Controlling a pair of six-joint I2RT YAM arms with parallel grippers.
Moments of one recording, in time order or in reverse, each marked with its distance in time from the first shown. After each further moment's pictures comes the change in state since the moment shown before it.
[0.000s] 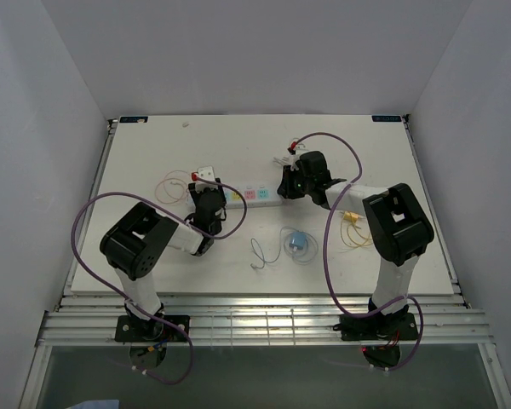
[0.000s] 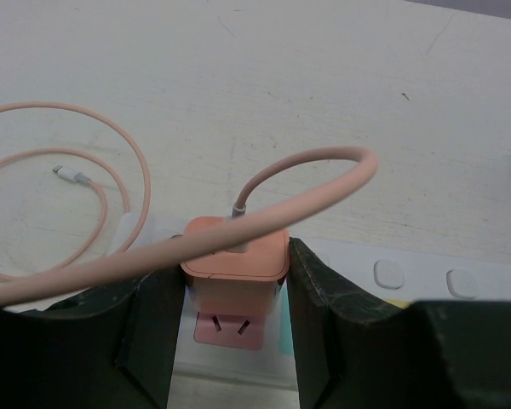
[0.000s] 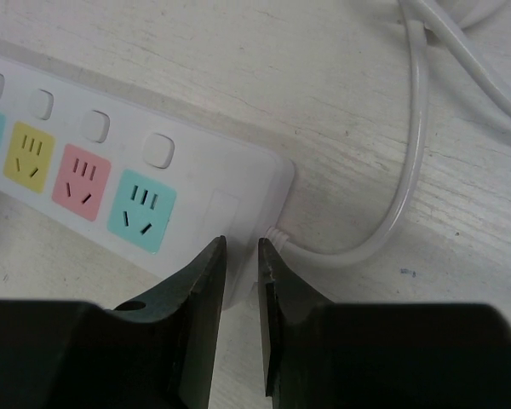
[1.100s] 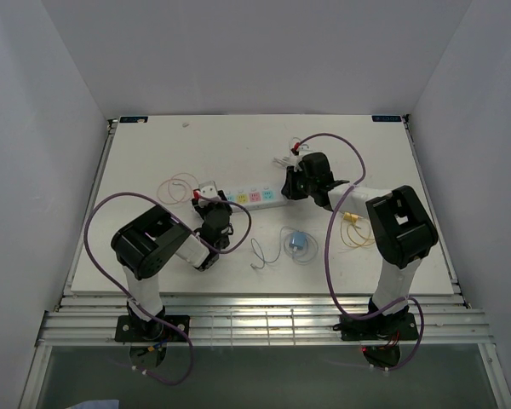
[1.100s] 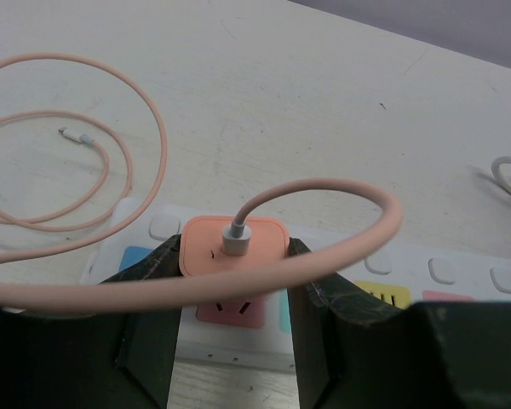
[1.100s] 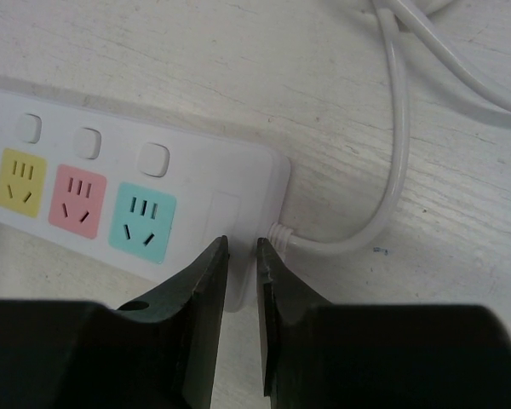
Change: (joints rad) left arm -0.135 0.045 -0.106 0.200 -0.185 -0.096; right arm -0.008 -0.029 -0.030 -0.003 0.035 -0.007
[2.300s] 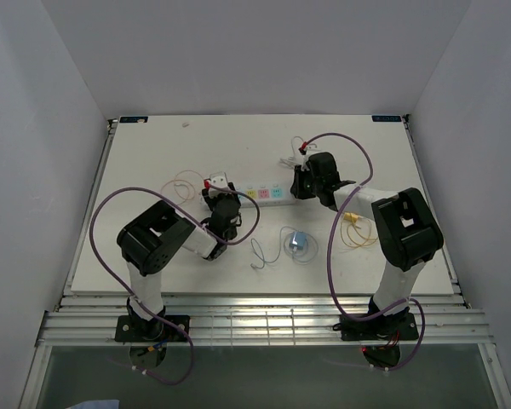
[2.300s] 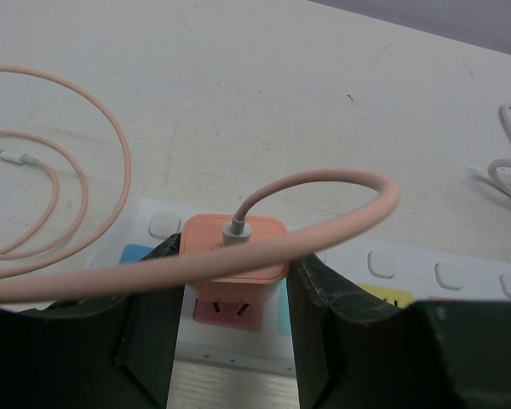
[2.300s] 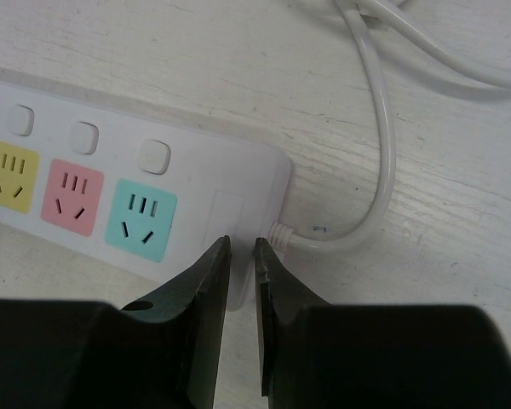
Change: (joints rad) left arm 0.004 0.050 0.134 -0.118 0.059 -0.014; right arm -0.032 -0.038 -0.031 -0.020 0.052 -0.025
